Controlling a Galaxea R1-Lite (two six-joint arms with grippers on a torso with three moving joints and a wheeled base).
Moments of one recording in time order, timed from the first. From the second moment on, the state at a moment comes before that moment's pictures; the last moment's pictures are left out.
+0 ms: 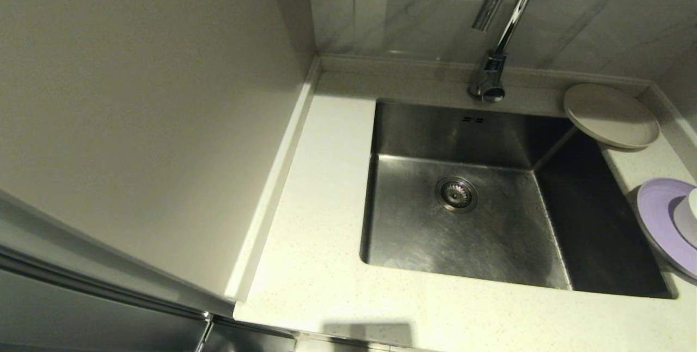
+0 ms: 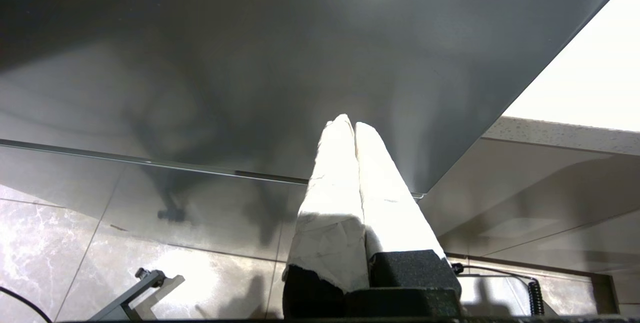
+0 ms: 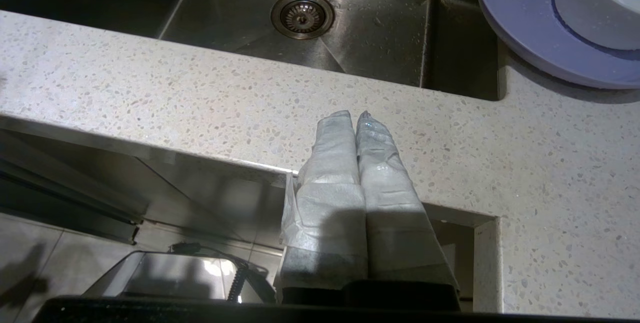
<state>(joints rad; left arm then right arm) 0.00 0.00 0.00 0.00 0.02 -0.02 0.01 0.00 0.00 0.00 0.00 0.00</state>
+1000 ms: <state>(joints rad) 0.00 0.00 0.00 0.00 0.02 -0.02 0.01 0.00 0.00 0.00 0.00 0.00</state>
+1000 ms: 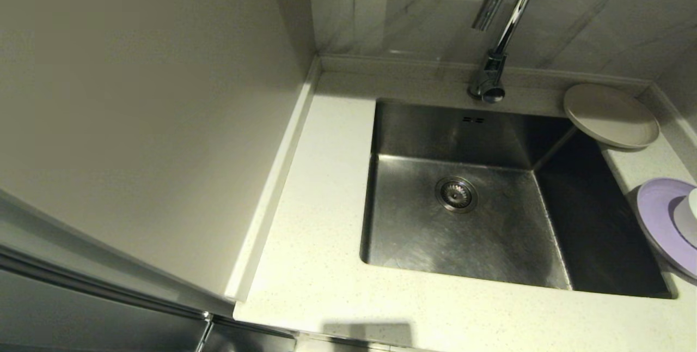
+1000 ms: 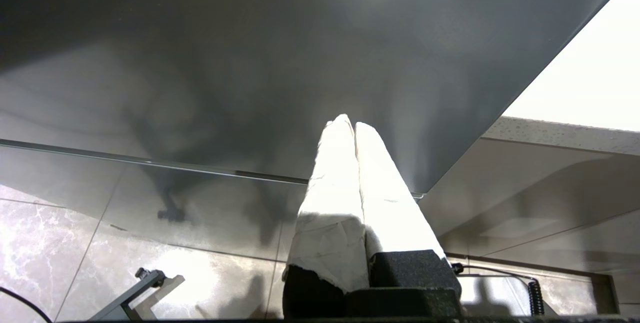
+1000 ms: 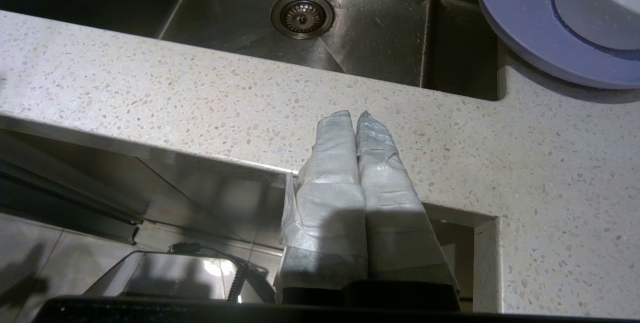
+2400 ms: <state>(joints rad) 0.00 0.00 0.00 0.00 0.02 -0.02 0.01 0.18 -0.53 0.69 -0.01 -0.02</state>
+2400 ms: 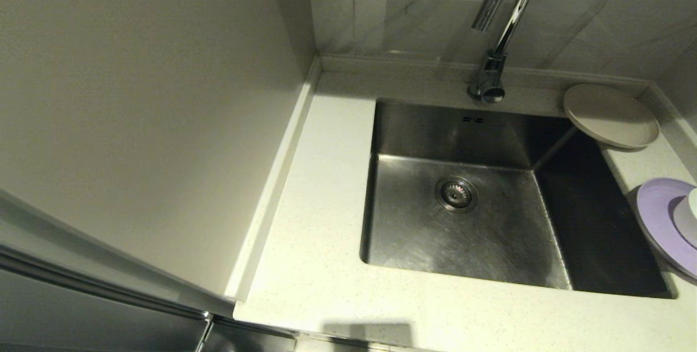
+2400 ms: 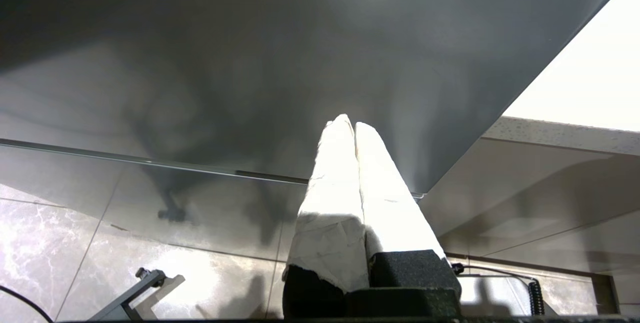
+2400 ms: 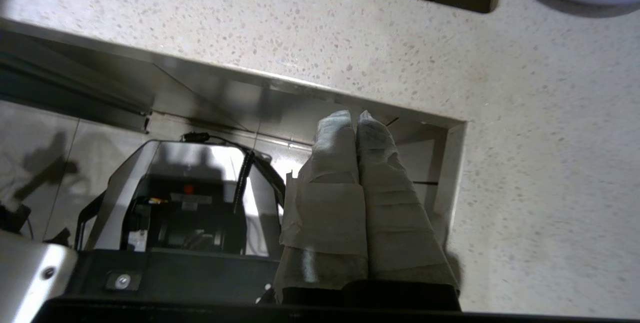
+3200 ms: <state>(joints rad) 0.00 0.00 0.00 0.00 0.02 -0.02 0.00 1.14 -1.62 1.09 -0.14 -0.14</state>
